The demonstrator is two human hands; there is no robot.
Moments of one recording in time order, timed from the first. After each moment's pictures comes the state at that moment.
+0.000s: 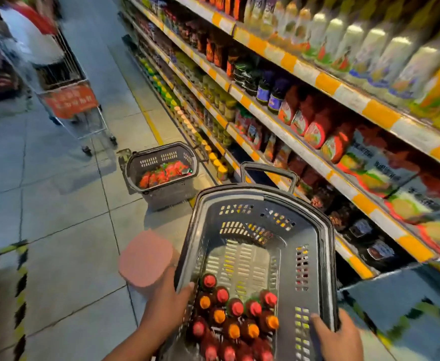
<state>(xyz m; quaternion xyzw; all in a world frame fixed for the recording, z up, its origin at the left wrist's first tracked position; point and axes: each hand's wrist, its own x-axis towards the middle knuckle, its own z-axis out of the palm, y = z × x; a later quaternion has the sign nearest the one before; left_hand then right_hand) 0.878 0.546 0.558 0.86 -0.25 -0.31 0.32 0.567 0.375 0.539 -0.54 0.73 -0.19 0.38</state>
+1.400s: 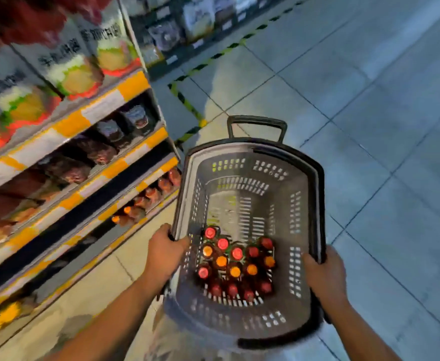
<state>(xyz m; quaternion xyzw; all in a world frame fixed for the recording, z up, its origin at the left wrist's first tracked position) 0.807 0.245 0.453 0.45 -0.77 -0.45 -0.08 0.712 0.578 0.476 0.19 0.88 -0.40 0.19</state>
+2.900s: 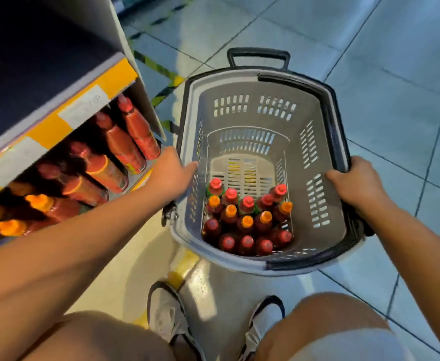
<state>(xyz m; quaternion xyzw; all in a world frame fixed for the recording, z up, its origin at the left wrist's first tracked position) 0.698 0.154 -0.015 0.23 -0.91 -0.35 -0.06 0.644 0.513 0.004 0.16 0.94 -0.29 0.08</state>
